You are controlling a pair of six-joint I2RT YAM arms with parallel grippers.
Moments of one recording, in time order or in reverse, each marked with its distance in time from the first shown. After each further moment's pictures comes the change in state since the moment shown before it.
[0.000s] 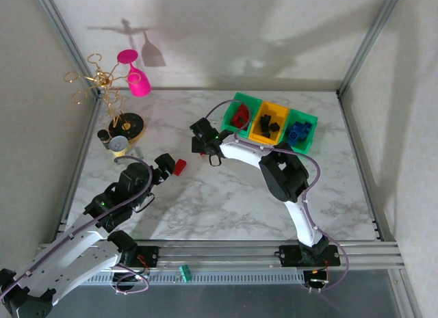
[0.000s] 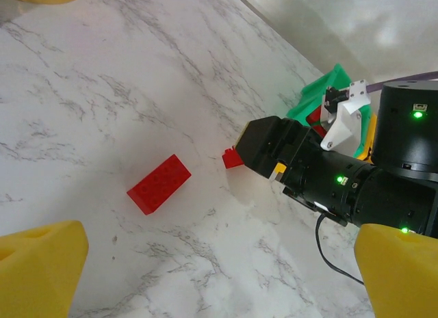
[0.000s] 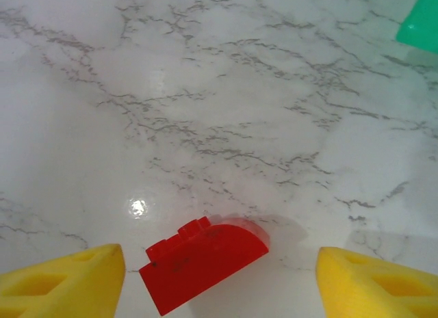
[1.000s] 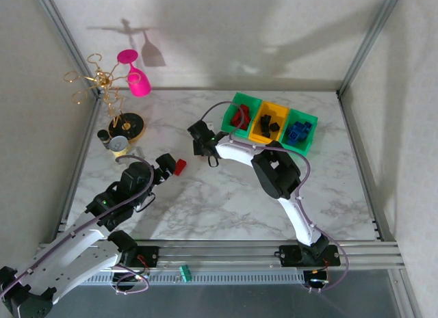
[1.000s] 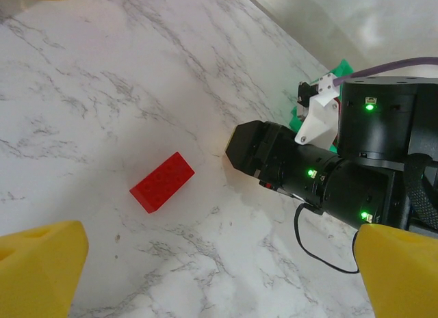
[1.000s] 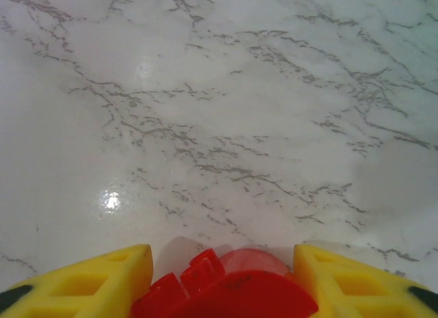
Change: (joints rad) left arm 0.000 0.019 0.002 0.001 0.001 0.000; right arm -0.003 0.094 0.050 0.024 0.022 -0.113
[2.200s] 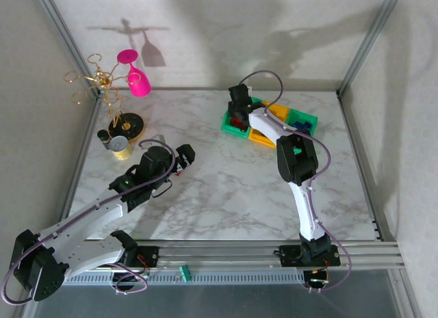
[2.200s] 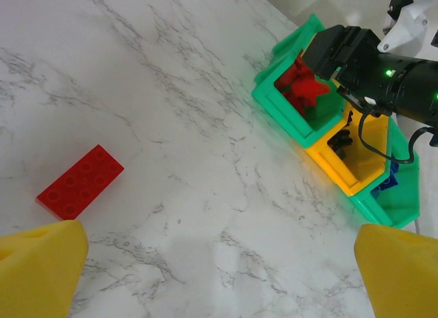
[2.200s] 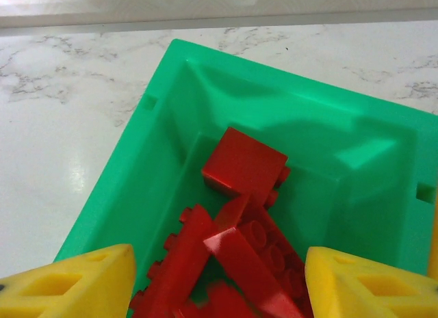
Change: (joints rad) left arm 0.001 0.311 0.085 0.224 0.147 0.038; right arm -0.332 0.022 0.209 -0.009 0.076 -0.212
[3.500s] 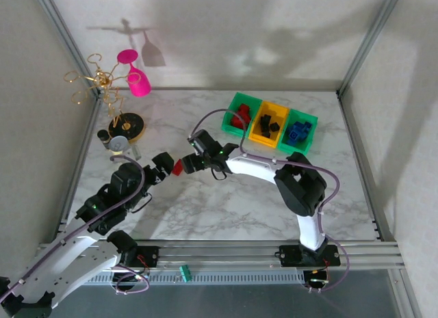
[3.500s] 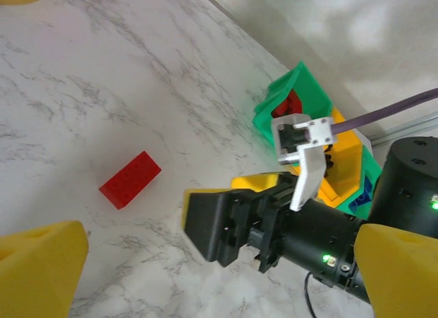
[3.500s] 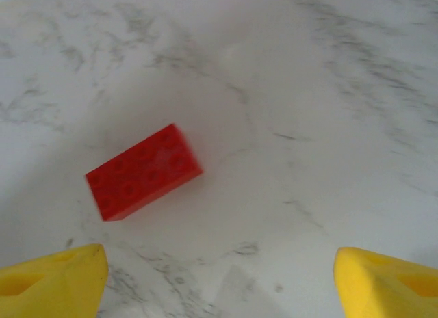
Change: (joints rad) left arm 0.000 -0.388 -0.035 -0.272 -0.087 -0.031; right arm 0.448 -0.334 -0.517 0.109 -0.288 -0.023
